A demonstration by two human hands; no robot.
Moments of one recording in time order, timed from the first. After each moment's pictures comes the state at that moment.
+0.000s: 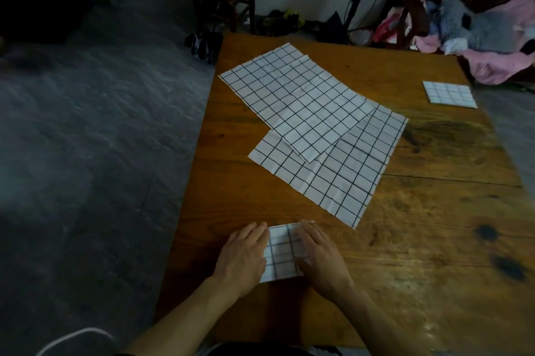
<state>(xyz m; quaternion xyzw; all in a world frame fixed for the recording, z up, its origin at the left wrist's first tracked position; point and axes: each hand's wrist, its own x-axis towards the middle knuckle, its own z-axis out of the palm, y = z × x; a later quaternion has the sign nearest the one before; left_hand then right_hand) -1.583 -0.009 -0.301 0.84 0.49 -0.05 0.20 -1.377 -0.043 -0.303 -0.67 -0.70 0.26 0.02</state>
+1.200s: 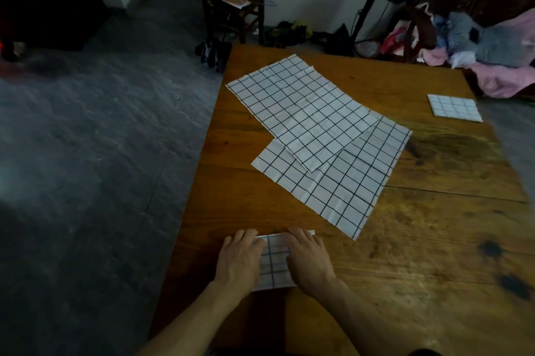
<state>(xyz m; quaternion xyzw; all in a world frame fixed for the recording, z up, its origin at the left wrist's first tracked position) -1.573 -0.003 -0.296 0.81 0.56 -0.08 0.17 -1.401 -0.014 -0.300 -0.63 -0.75 0.19 -0.07</state>
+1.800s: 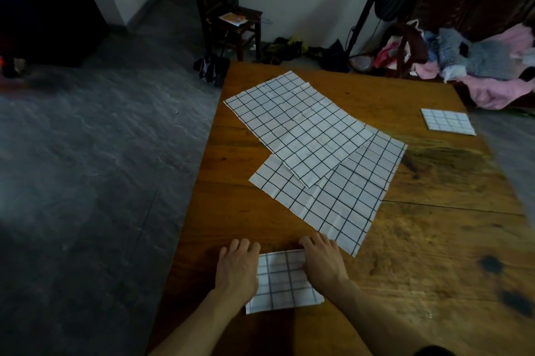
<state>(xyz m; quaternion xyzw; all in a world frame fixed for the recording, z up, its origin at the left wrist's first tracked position) -1.571 0.018 -0.296 0.79 0.58 -0.11 0.17 -1.368 0.011 -0.304 -0.67 -0.72 0.17 -0.08</state>
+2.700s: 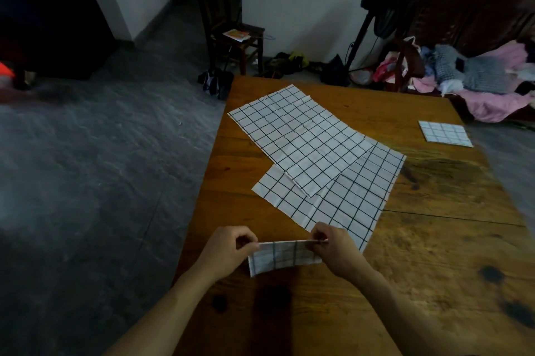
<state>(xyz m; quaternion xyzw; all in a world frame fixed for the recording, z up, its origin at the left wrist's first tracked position) -1.615 0.062 -0.249 0.72 0.55 0.14 0.41 -1.344 0.038 -0.250 -0.68 -0.67 0.30 0.09</state>
